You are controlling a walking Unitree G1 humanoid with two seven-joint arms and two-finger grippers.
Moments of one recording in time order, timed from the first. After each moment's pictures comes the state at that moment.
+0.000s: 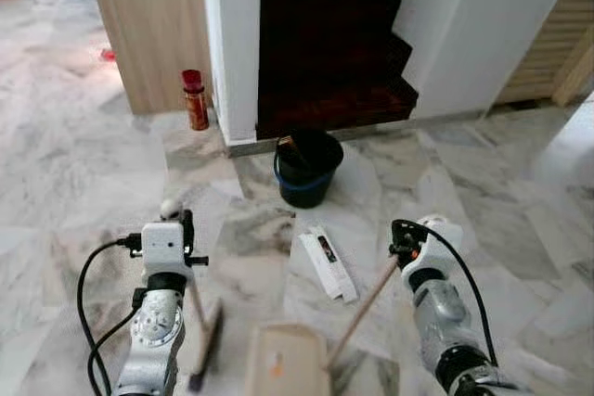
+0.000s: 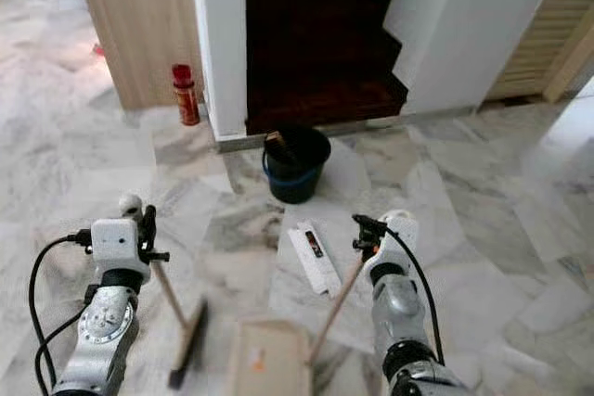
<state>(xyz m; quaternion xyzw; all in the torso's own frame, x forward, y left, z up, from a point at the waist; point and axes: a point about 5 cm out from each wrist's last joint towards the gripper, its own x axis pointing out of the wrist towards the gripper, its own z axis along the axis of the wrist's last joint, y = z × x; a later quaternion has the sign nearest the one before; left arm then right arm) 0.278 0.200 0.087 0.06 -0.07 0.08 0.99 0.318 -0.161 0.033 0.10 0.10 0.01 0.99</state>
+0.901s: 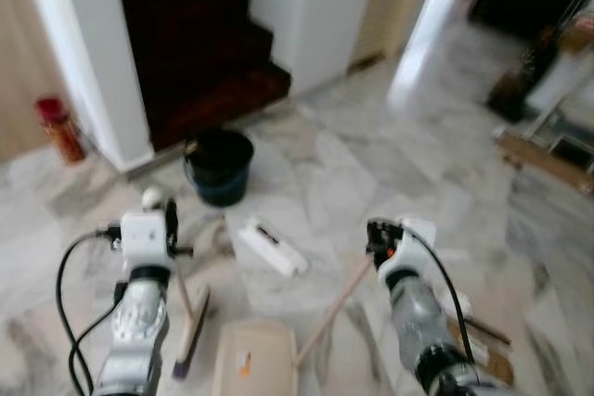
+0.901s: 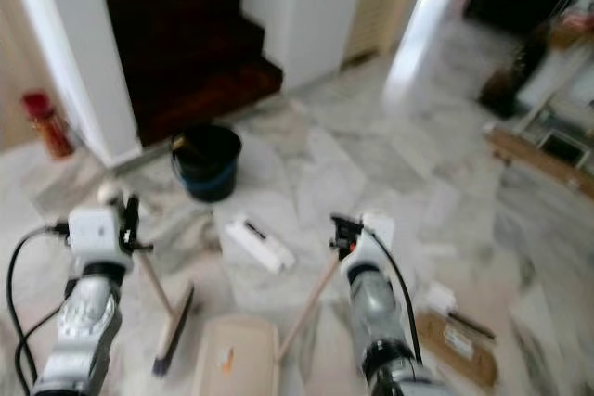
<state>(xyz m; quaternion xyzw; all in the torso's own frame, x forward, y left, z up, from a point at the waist) 0.285 0.197 0.105 0.07 -0.09 0.07 0.99 0.318 -0.155 0.032 0.13 0.10 0.01 0.99</state>
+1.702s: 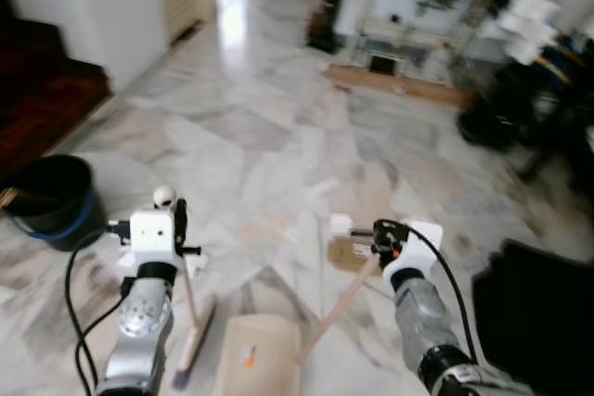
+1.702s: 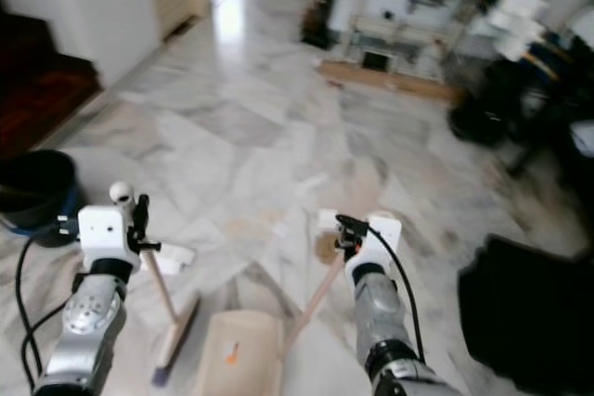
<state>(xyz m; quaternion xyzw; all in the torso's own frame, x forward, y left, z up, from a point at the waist) 0.291 0.185 0.104 0.07 -0.08 0.03 0.99 0.312 -0.159 0.025 0.13 0.11 -0.02 0.98</state>
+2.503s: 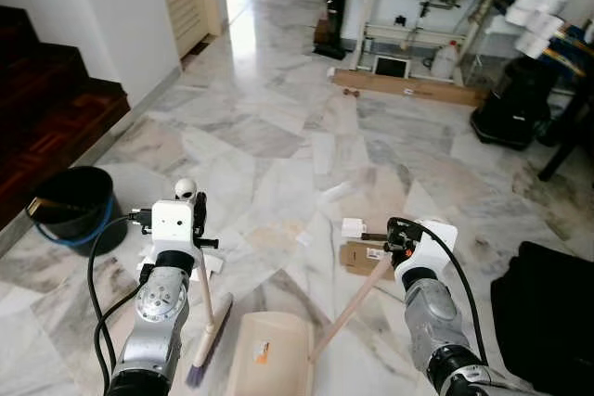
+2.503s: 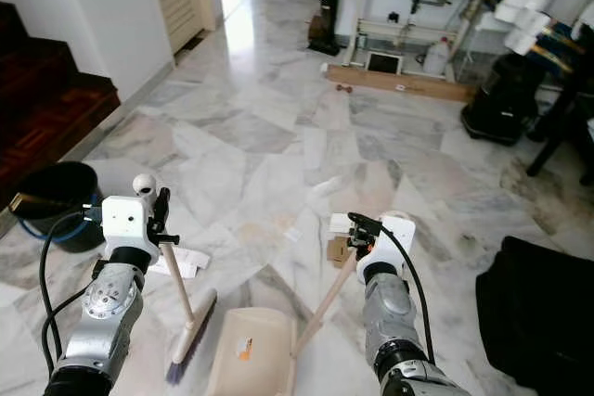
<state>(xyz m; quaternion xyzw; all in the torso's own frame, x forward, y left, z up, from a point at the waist) 0.301 0.177 0.106 0.06 -0.08 0.01 0.99 0.315 -0.169 0.032 0.12 0.10 -0.03 0.99</state>
